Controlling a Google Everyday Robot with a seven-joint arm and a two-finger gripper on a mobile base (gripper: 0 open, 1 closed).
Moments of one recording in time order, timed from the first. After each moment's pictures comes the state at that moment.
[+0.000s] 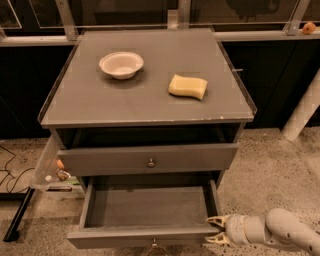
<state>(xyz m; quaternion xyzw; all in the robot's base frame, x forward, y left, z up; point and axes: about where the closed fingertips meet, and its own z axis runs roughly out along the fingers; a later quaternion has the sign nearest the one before) 0.419 -0.212 0.396 -0.66 0.63 0.15 0.38</state>
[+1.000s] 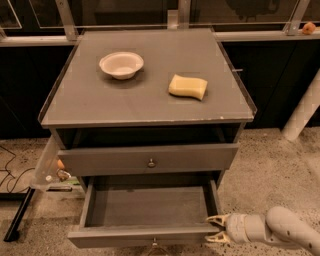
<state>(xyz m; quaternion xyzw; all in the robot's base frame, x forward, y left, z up) 0.423 -0.209 0.396 -0.66 0.63 0.16 0.38</state>
